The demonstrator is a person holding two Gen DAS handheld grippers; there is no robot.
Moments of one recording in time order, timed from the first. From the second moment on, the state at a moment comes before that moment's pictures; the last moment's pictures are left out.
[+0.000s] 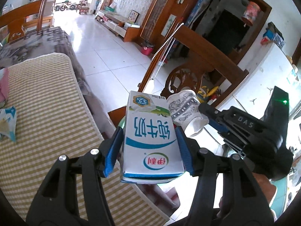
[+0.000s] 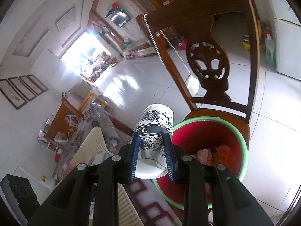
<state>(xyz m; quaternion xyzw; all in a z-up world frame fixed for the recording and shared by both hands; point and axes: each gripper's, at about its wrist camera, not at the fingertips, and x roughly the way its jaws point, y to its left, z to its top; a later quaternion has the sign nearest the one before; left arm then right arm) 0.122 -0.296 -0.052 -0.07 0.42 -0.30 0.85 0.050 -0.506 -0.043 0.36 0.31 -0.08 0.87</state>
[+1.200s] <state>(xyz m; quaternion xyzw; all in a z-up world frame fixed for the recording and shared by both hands) 0.100 -0.012 -0.042 -0.07 0.39 -0.03 0.92 0.095 -0.404 -0.037 0.28 0.38 0.00 0.88</state>
